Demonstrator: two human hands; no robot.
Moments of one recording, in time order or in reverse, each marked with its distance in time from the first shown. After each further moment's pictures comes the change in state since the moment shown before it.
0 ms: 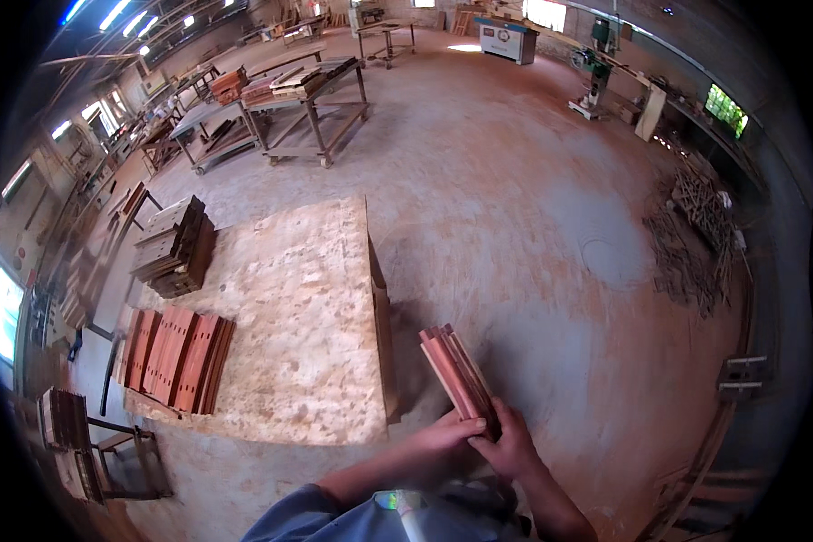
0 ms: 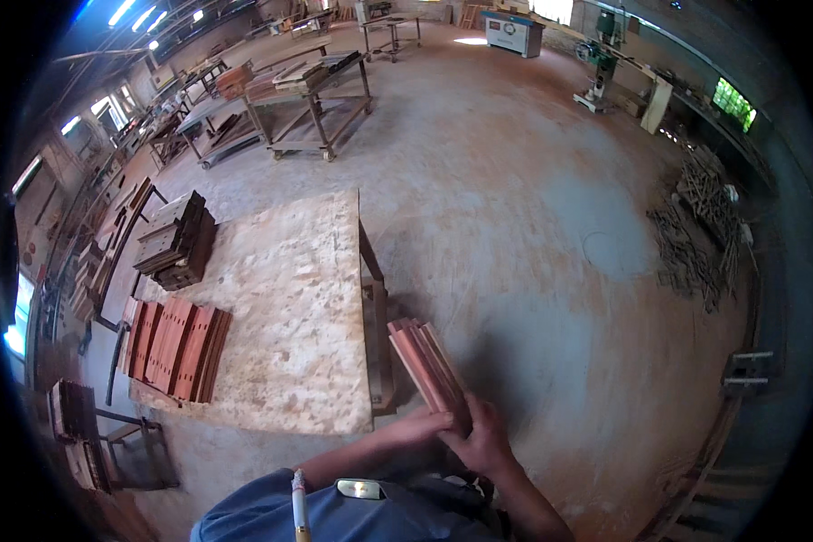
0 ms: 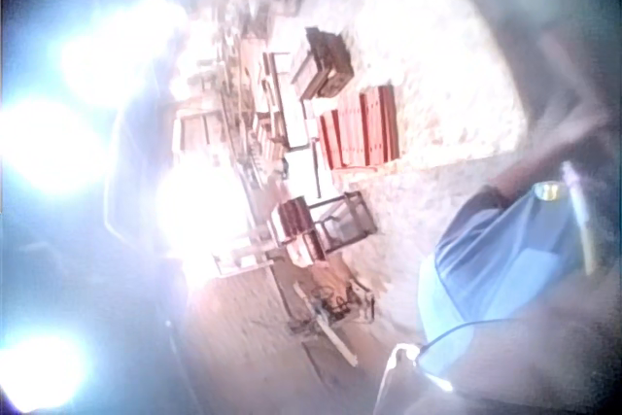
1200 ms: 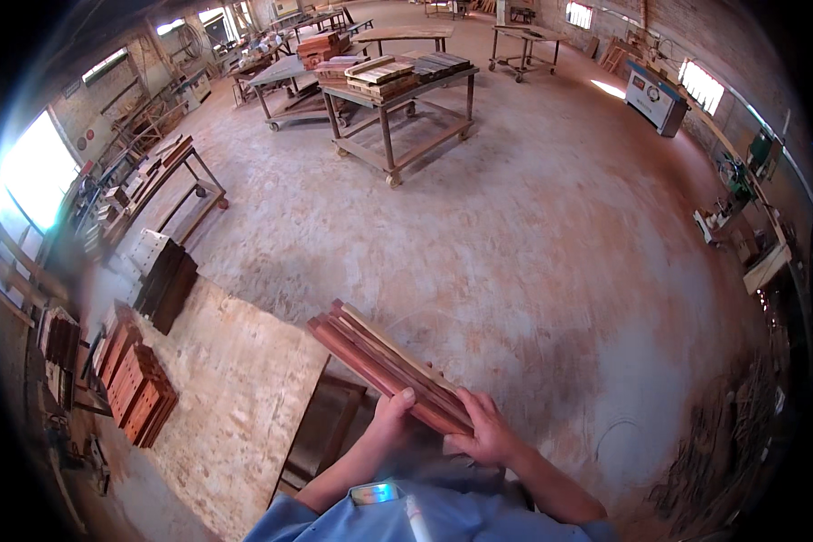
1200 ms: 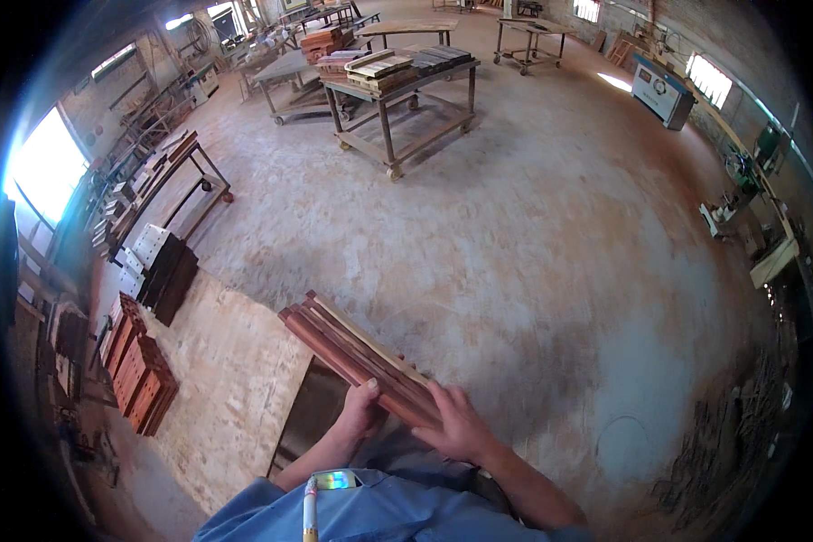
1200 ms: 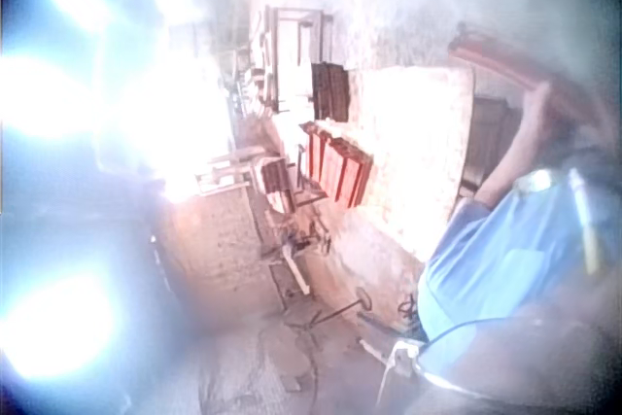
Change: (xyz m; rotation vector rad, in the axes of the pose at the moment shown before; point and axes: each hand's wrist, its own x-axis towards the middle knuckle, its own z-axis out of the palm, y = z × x) left_hand 0.439 0.463 -0.215 -0.092 0.705 0.861; right_hand 0.763 0.159 -0.099 0.068 -0.756 -0.333
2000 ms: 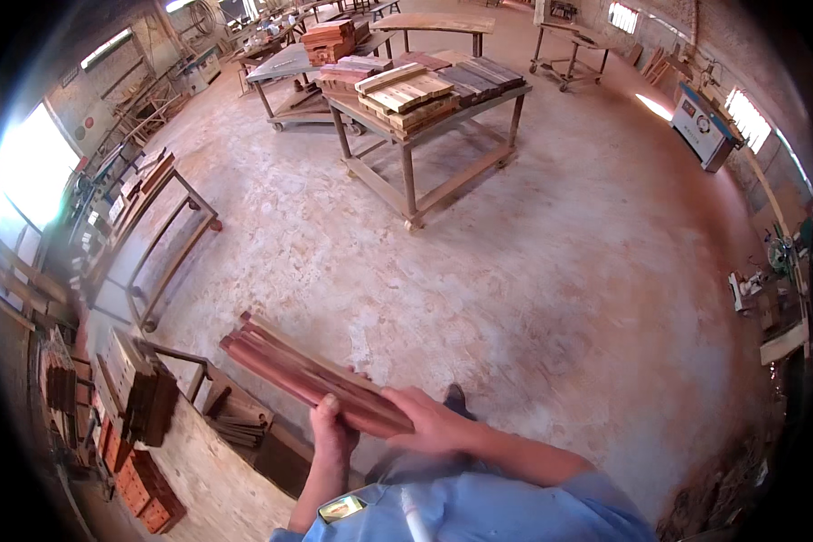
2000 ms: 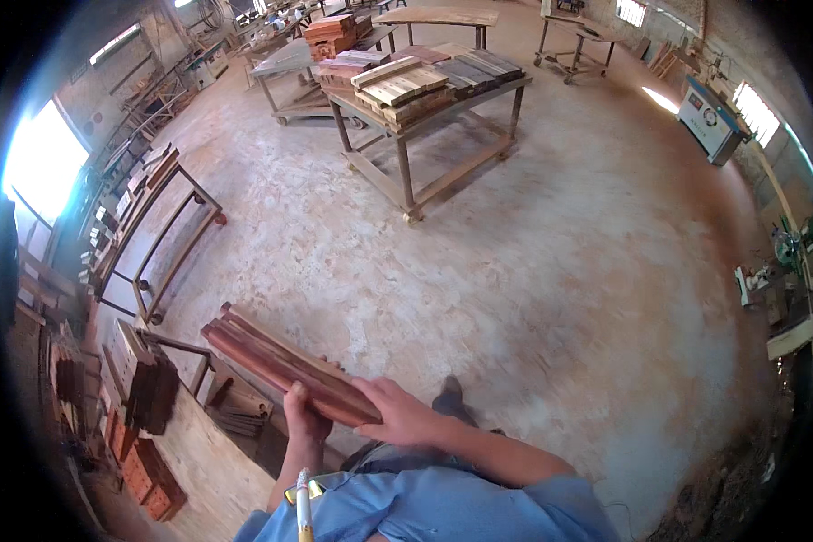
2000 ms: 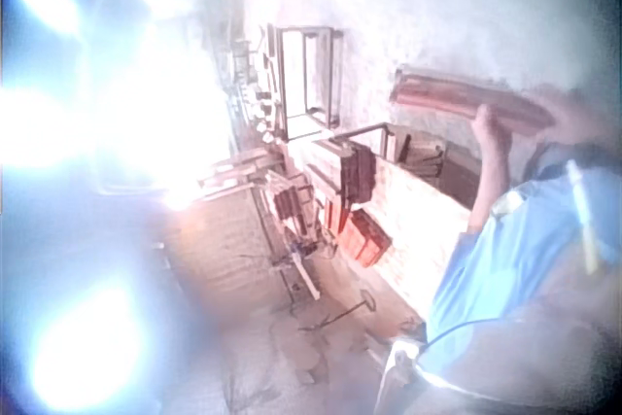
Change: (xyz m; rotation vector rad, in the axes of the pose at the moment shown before) left_hand 0.441 0.246 -0.111 0.028 0.438 0.339; right_hand 0.578 0.043 -0.120 0.110 -0.365 -0.327
